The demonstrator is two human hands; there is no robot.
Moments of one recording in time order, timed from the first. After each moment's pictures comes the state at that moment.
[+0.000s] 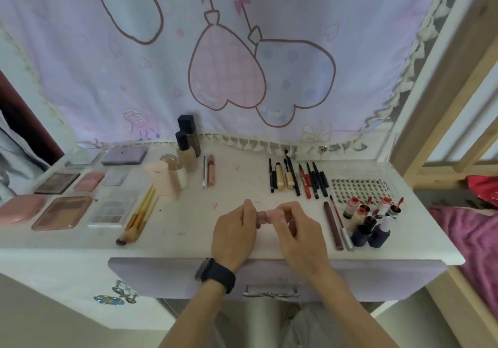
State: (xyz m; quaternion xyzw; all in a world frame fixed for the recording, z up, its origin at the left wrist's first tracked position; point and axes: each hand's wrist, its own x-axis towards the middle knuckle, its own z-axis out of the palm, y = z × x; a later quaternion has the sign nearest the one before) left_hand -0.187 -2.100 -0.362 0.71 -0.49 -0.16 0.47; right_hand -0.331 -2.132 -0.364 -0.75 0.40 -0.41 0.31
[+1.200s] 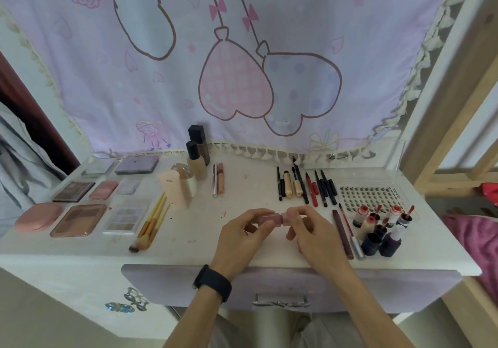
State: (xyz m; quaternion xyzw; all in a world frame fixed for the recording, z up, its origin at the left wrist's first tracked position) left_hand -0.172 -2.084 -0.342 0.63 -0.55 -0.27 0.49; right_hand -0.339 -2.145 -0.350 -0.69 0.44 -0.38 0.44
